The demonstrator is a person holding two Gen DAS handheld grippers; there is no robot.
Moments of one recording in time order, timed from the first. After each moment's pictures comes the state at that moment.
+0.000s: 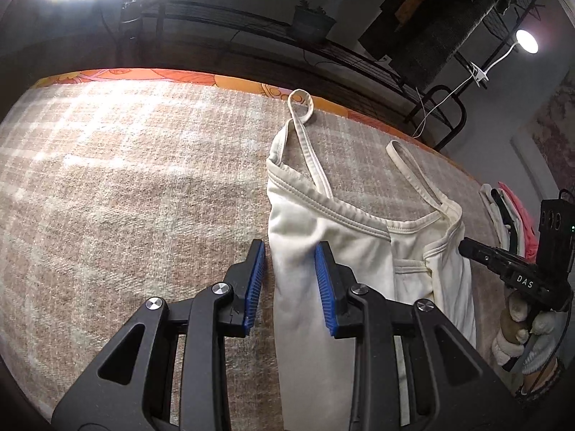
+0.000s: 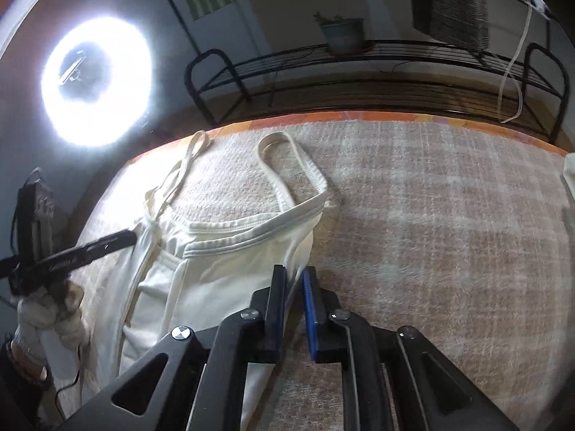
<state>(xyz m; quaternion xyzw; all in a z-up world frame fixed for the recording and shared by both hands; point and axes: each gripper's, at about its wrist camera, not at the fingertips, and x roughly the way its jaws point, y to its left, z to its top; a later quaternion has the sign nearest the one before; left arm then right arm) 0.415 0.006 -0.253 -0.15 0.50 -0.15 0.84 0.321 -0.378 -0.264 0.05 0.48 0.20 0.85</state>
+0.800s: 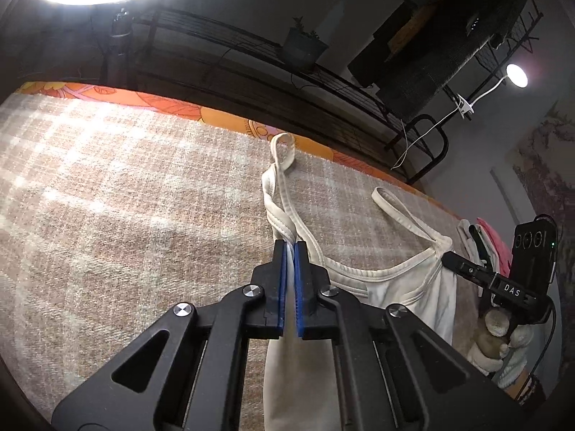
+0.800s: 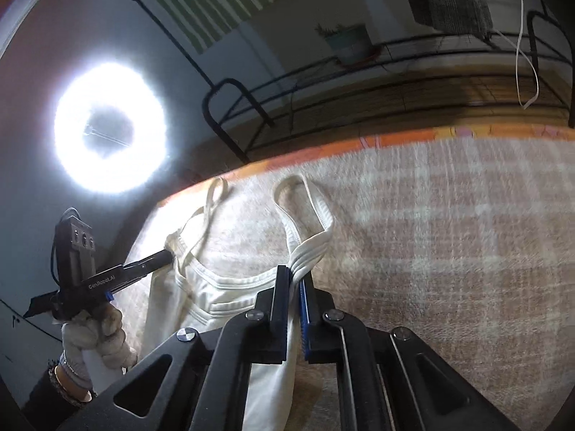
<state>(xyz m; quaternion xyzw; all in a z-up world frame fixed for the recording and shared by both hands) 0.432 0.016 -0.237 -0.21 0.46 -0.18 0.84 0.349 -0.389 -0.260 0.15 0.45 0.24 0.85</state>
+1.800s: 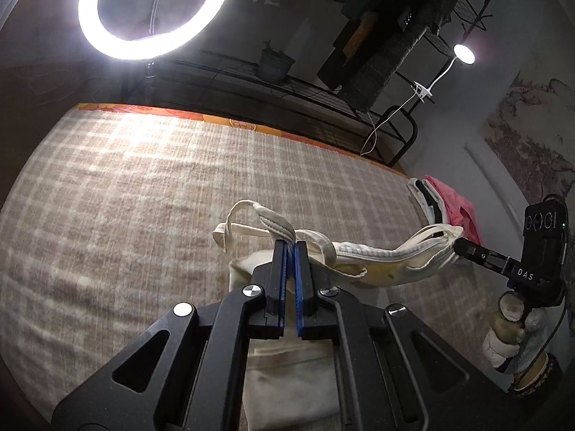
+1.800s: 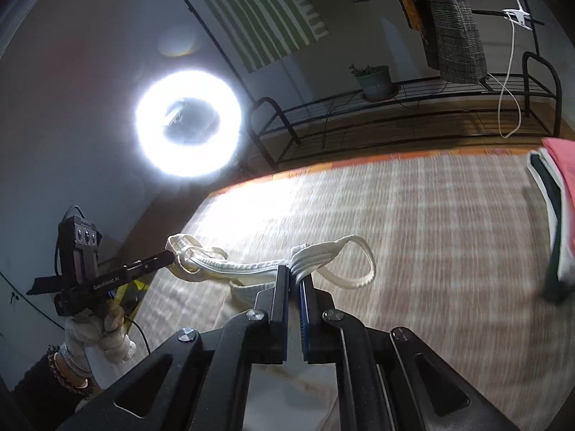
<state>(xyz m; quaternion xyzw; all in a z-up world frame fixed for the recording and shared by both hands) 0.252 0.028 -0.135 -0.16 0.44 -0.19 0.86 0.170 -0.380 -0.157 0.13 0.41 0.26 0.87</state>
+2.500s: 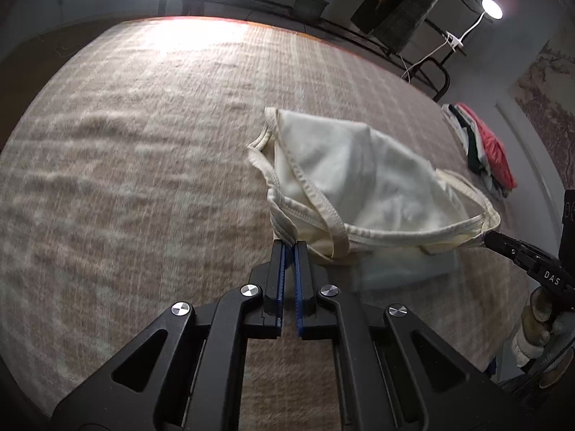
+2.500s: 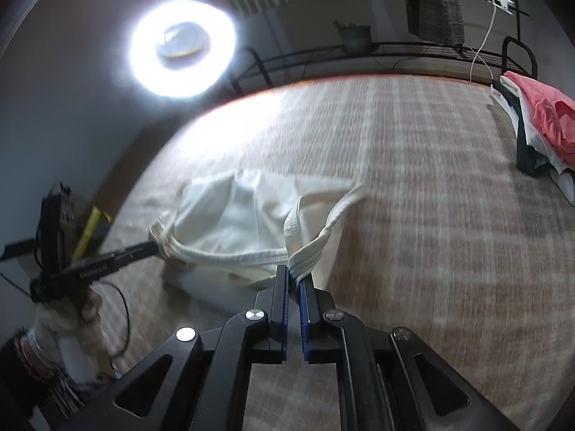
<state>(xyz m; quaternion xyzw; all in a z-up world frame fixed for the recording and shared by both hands) 0.143 0.025 -0.210 -0.13 0.53 -0.14 0.83 0.064 -0.366 -0.215 0.05 0.48 0.20 0.85</state>
